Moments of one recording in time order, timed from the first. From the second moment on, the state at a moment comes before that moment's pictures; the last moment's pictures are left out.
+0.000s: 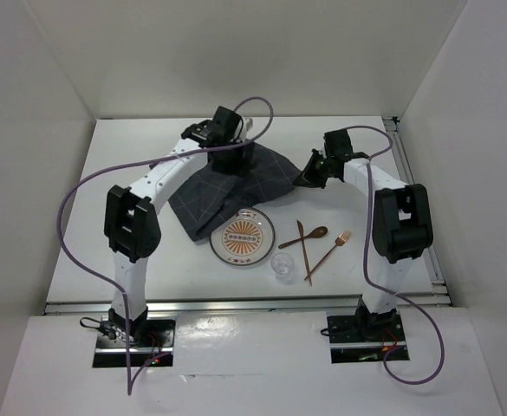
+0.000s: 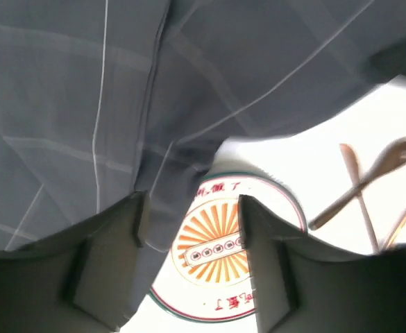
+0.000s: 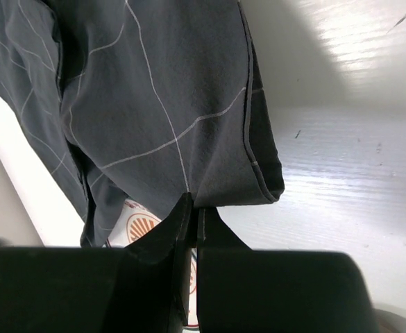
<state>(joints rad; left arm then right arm) -0.47 2.03 1.95 -0.85 0.08 -0.23 0.16 1.86 1.32 -0.36 -0.35 0.66</state>
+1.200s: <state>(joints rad) -0.38 2.22 1.92 -0.85 -0.14 -0.27 0.14 1.86 1.30 -0.35 -0.41 0.64</state>
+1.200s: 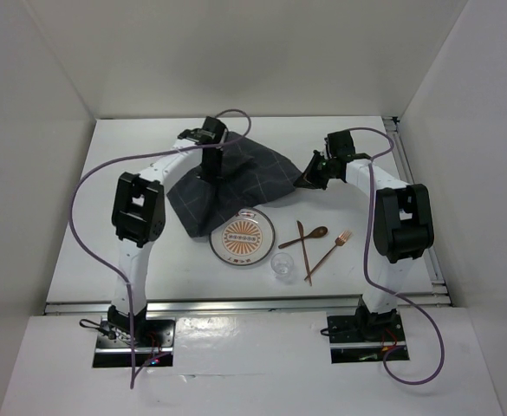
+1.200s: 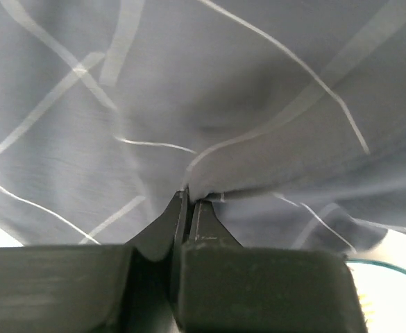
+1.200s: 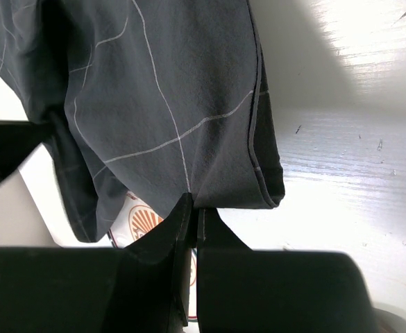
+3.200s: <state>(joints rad) -0.03 1.62 0.95 -0.44 0.36 -1.12 0.14 1.90 1.34 -0.34 -0.50 0.62</state>
